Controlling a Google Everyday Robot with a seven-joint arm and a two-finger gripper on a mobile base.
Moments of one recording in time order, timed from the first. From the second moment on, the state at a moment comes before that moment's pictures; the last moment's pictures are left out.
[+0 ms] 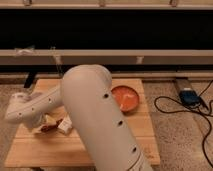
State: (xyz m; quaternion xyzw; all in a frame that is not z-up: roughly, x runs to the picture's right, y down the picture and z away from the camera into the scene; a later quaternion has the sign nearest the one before) arm -0.351 0.210 0.811 -0.16 -0.22 -0.77 0.58
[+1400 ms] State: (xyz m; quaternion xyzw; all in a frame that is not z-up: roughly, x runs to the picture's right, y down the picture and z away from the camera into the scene) arm -0.308 0.205 0.840 -0.21 -0.20 -0.75 0.60
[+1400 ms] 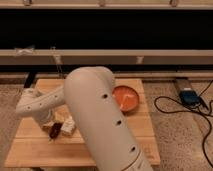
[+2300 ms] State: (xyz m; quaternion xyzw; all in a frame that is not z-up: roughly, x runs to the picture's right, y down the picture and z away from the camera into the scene) arm -0.297 0.191 0.832 -0.21 -0.27 -0.72 0.61
